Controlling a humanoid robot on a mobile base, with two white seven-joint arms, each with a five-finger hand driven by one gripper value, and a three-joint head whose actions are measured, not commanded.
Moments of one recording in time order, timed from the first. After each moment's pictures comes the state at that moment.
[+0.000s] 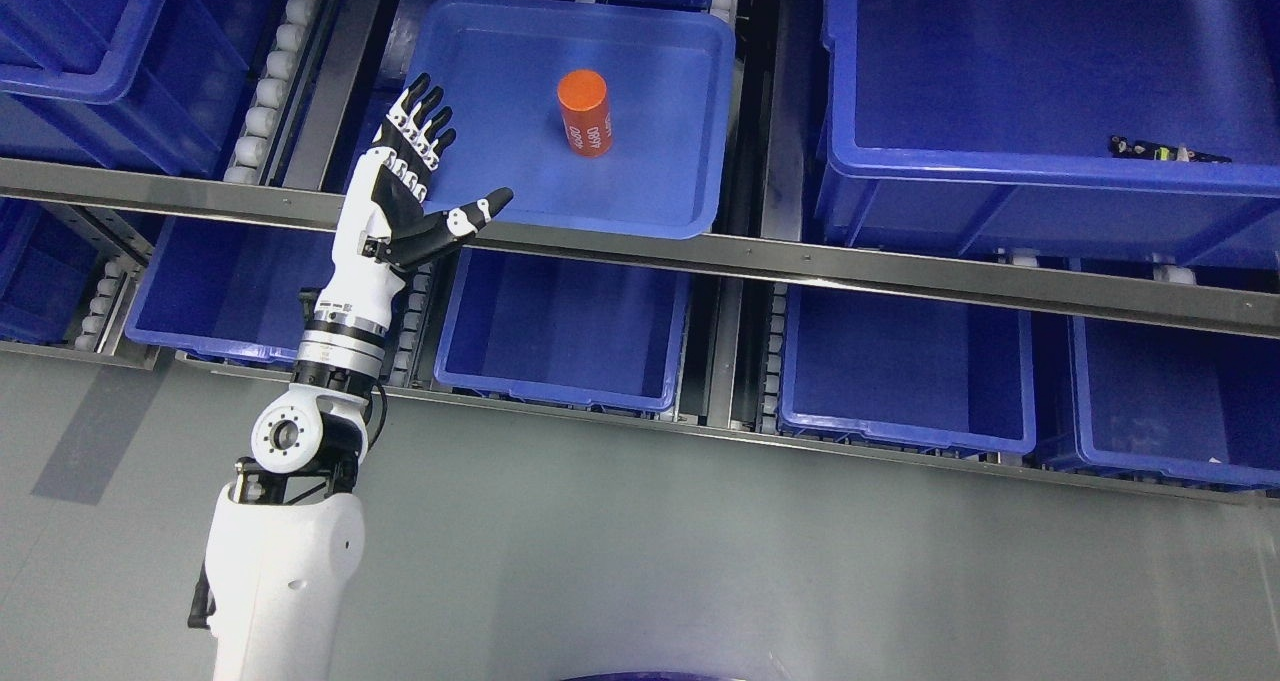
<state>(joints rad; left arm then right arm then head) -0.19 0.03 0.01 -1.60 0.22 -0.10 -0.20 0.00 0.00 0.00 0.00 0.00 -0.02 -0.06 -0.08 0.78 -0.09</state>
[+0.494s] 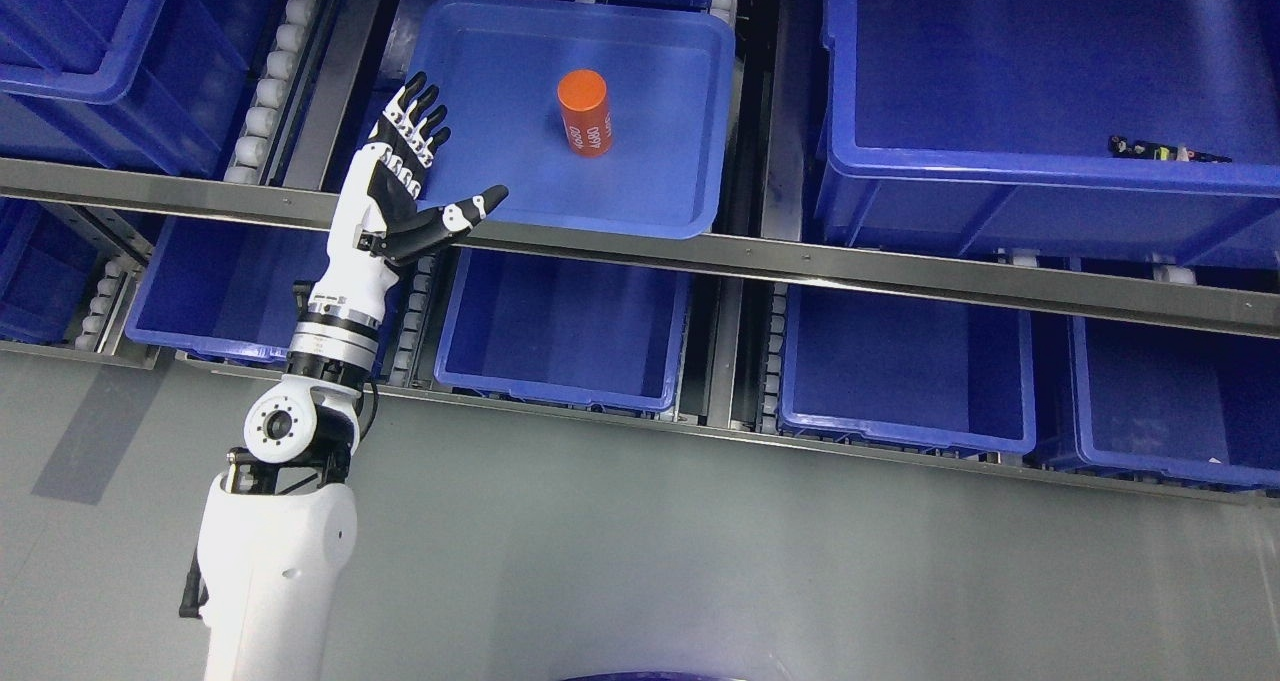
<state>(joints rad) -0.25 0.04 0.01 -1.56 0.18 -0.09 -0.21 0.00 0.00 0.00 0.00 0.00 -0.02 -0.06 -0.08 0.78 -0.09</state>
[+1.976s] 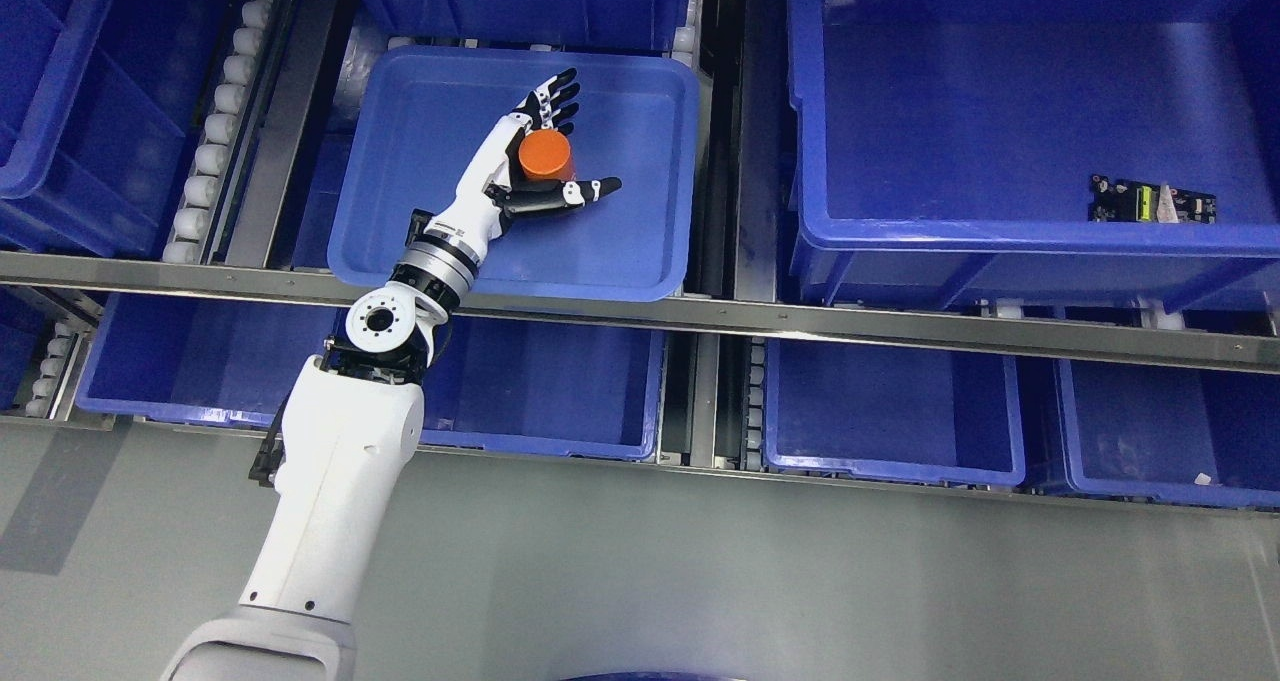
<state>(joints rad) -0.51 0.03 -0.16 -1.17 0.10 -0.09 -0.28 0.00 0.00 0.00 0.00 0.00 -0.02 -0.06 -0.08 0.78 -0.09</state>
